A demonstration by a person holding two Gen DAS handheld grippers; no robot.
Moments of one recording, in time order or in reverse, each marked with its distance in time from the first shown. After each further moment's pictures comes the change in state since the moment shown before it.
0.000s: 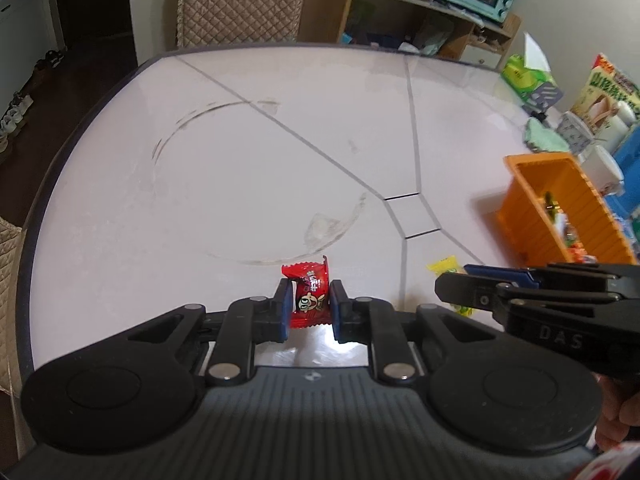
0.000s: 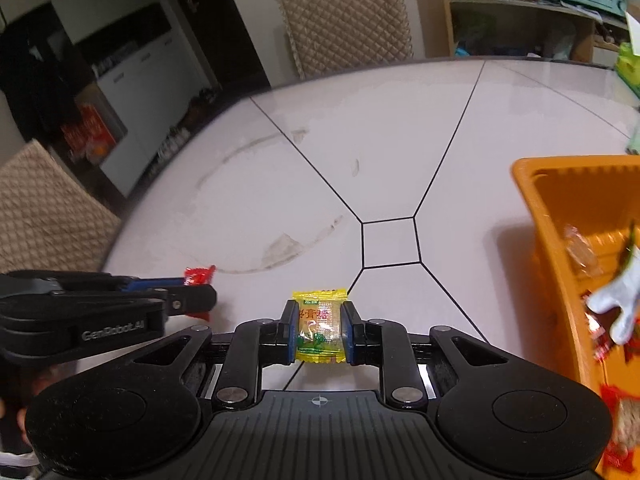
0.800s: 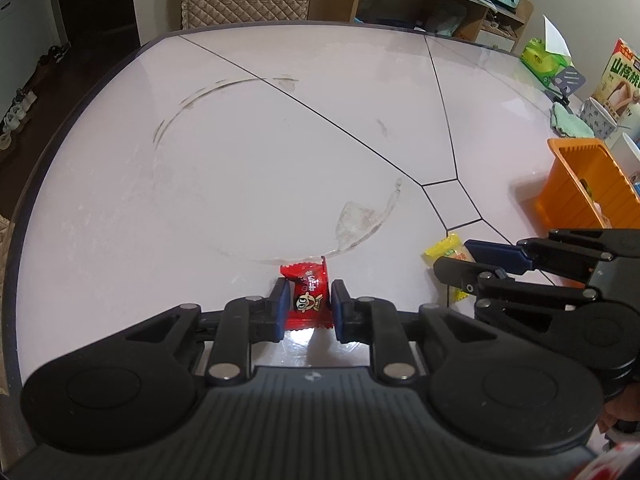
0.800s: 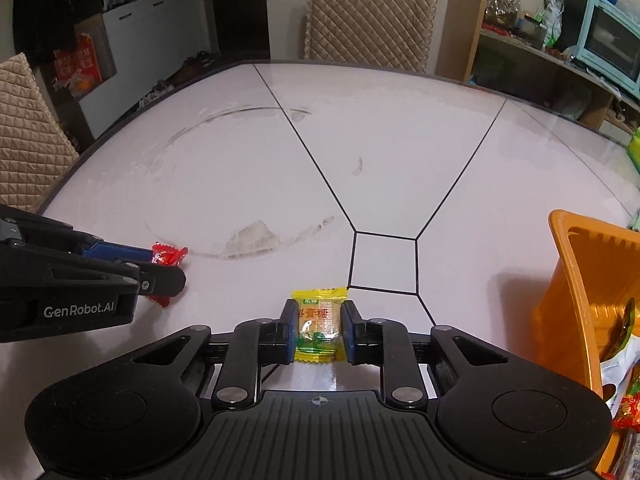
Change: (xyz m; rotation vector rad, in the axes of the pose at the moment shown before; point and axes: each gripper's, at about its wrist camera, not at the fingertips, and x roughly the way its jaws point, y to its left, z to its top) left arm 0.043 0.020 -0.001 0.011 0.039 0.046; right arm 0.072 0.020 -0.005 -0.267 0.029 -0.175
